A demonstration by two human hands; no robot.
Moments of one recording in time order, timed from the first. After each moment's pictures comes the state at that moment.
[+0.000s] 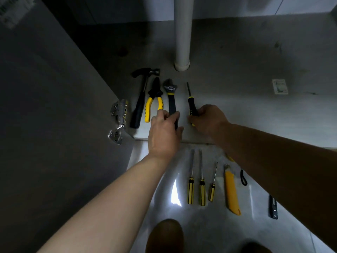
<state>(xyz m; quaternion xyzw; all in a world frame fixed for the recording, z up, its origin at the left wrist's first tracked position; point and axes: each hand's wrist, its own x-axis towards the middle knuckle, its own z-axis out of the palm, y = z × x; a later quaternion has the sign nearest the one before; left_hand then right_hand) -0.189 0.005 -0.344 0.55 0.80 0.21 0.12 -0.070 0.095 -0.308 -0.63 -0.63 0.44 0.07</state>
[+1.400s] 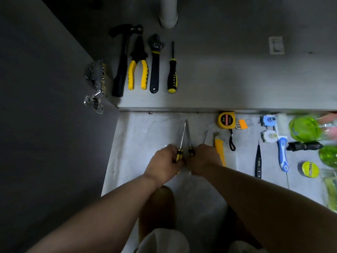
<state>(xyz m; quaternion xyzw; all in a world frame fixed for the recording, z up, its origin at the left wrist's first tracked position) -0.140 -0.121 -0.428 0.46 0.75 0.12 0.46 -0.004 -0.052 -0.404 -0.66 -0.61 0.40 -0.17</state>
